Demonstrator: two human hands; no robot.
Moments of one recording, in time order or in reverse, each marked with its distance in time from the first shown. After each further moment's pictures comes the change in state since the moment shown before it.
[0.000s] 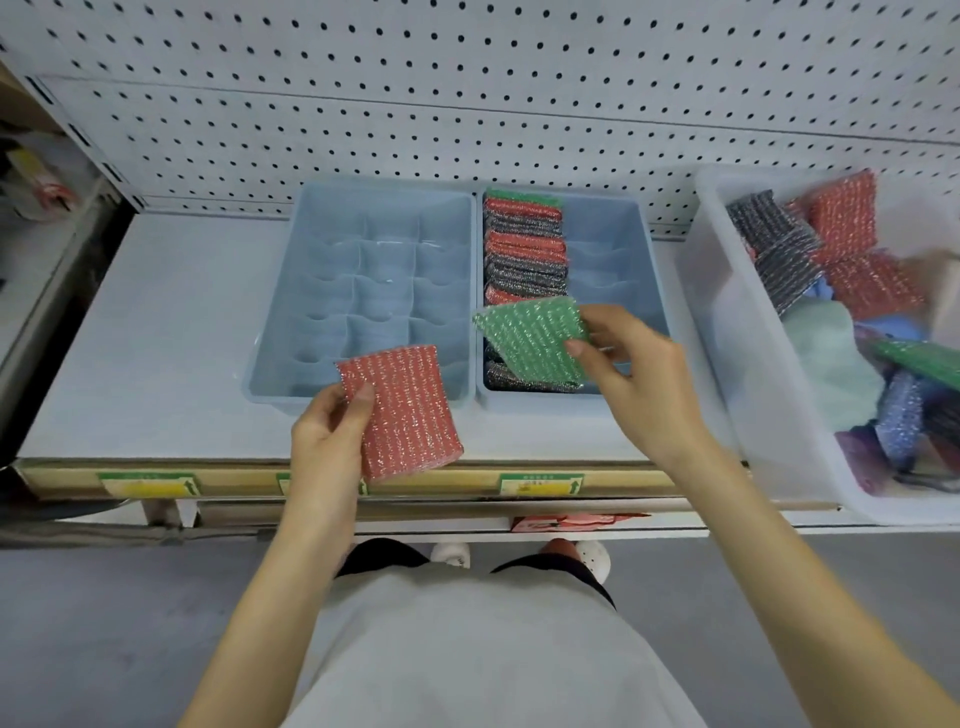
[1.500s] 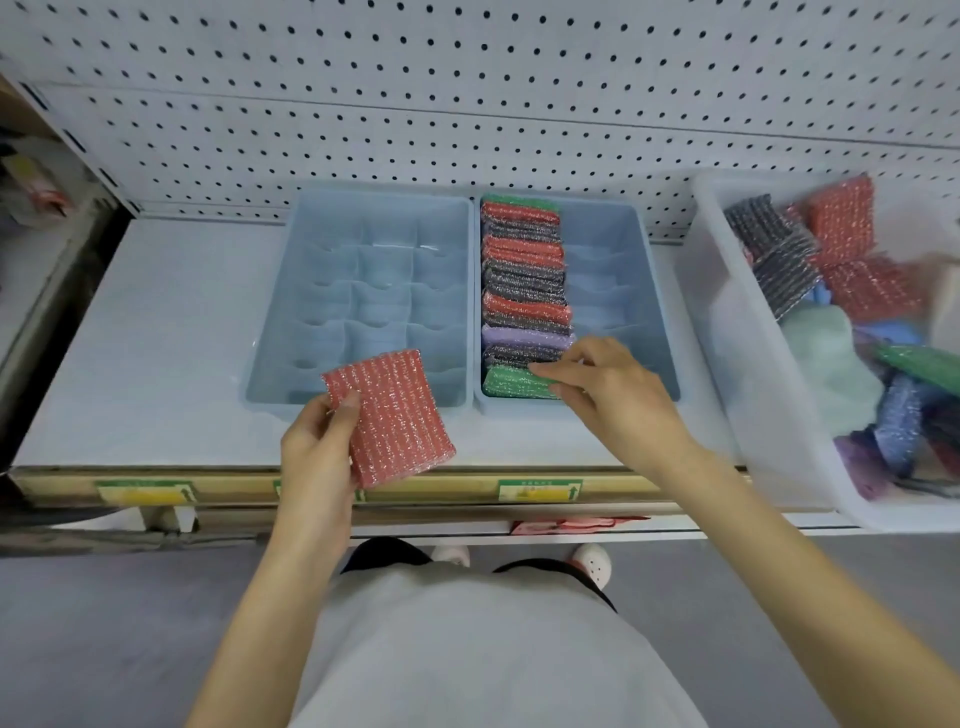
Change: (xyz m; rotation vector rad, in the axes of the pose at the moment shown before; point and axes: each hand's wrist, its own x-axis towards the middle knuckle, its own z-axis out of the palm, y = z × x) left_hand 0.002 0.001 -0.001 -0.061 0.037 -0.038; right_hand -0.002 0.021 0.010 -0.433 -0.210 -0.219
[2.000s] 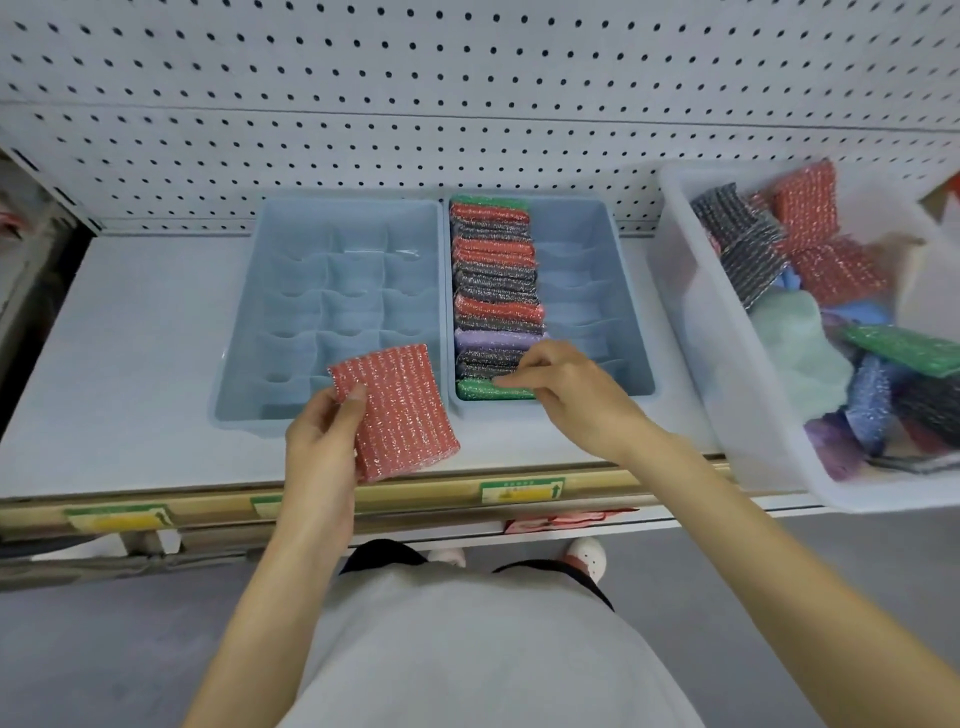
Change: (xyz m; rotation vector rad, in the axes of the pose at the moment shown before) left_hand 0.001 0.005 0.024 0.060 -0.057 -0.023; right_hand 0.009 0.005 0.010 0.184 -0.234 0.089
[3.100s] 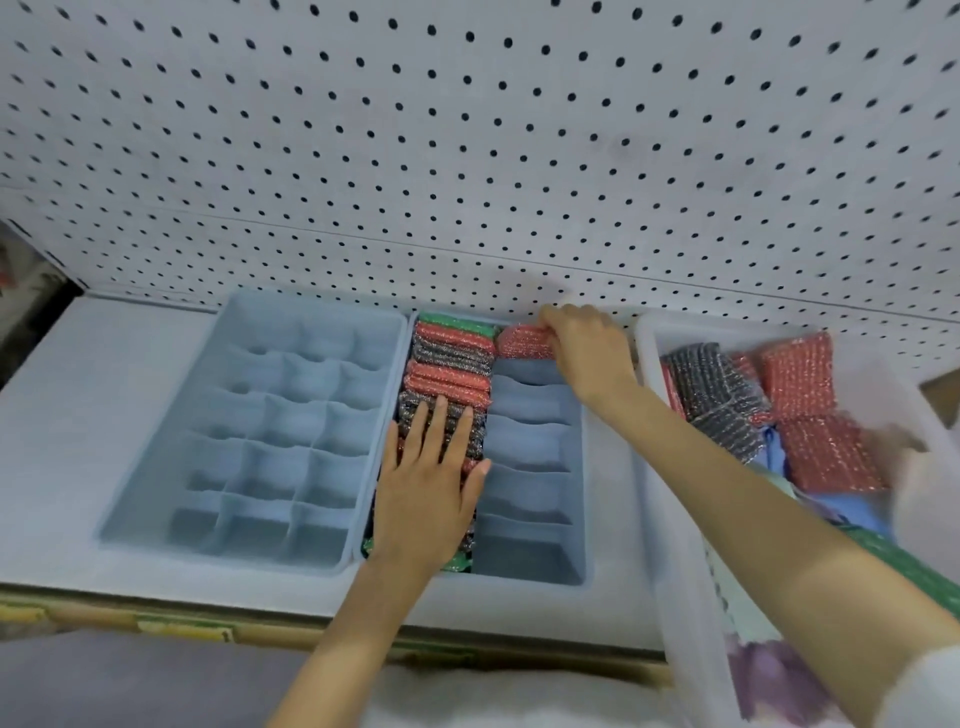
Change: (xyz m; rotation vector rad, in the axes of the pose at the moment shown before) left_hand 0.075 -0.027 0.162 1.543 -0.073 0.640; right_hand 0.171 0.133 -0.098 -0.518 0.255 0.028
